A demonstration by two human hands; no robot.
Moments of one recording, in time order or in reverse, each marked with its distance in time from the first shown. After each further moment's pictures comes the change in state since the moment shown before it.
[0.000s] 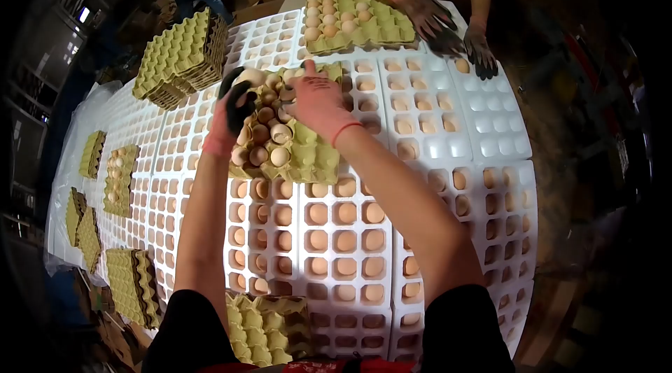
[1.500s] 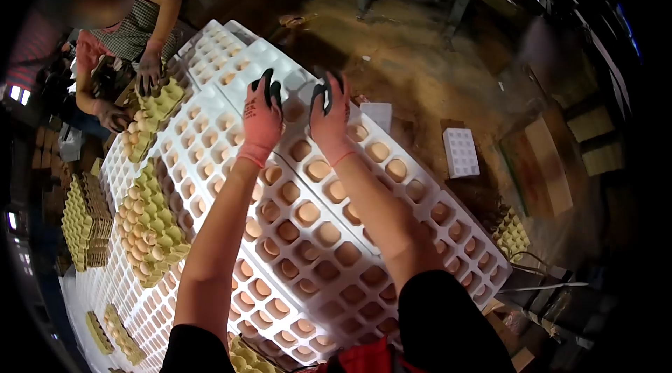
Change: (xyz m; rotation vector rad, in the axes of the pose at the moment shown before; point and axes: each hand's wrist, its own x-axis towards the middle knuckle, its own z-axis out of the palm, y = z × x) left_hand -0.053 -0.102 0.482 0.739 -0.486 0.595; right_hand -0.284 0.295 -0.089 0.211 1.300 0.571
